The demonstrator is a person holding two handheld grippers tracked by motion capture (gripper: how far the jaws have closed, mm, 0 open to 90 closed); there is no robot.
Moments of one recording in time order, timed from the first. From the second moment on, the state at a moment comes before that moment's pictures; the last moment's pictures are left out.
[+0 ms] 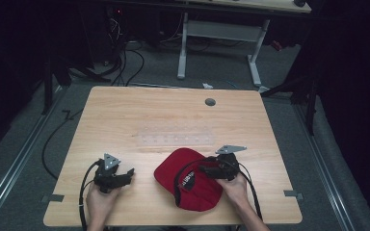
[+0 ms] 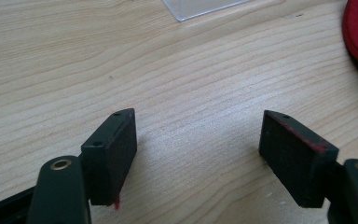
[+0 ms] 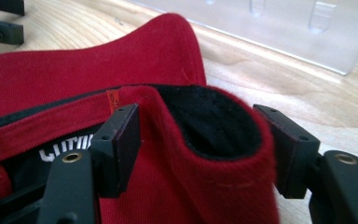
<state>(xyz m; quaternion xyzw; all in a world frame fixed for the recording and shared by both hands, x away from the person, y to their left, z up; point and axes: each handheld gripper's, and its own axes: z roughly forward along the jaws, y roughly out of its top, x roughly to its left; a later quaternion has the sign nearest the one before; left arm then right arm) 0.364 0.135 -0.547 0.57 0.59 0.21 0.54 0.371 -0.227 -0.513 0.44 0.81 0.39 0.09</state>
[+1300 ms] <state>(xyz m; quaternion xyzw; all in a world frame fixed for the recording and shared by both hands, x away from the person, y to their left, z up) 0.364 0.135 -0.547 0.57 0.59 0.21 0.53 0.354 -0.228 -0.497 0.38 0.82 0.42 0.07</state>
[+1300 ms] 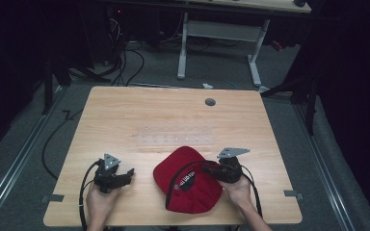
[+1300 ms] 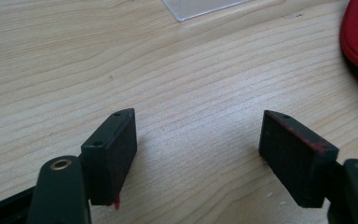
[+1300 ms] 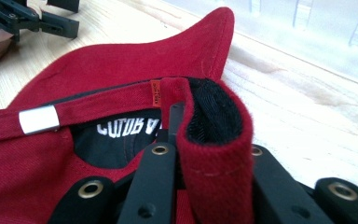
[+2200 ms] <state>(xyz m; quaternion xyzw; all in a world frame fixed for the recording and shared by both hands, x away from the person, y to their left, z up) 0.363 0.133 -0.547 0.57 0.59 0.21 0.53 0.348 -0.242 -0.468 0.40 0.80 0.45 0.06</state>
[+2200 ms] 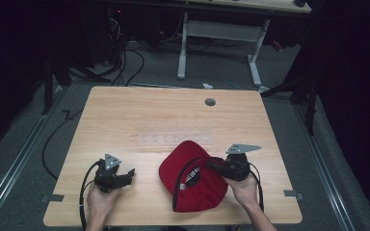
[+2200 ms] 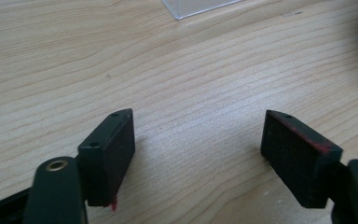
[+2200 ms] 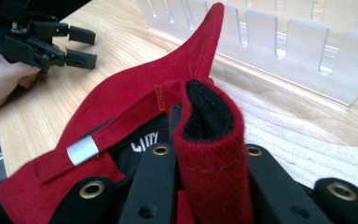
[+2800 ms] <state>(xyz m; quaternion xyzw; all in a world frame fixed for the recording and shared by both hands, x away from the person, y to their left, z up) 0.322 0.077 -0.523 0.64 0.47 0.23 0.56 0.351 -0.245 -0.448 0.42 0.78 0.46 0.06</state>
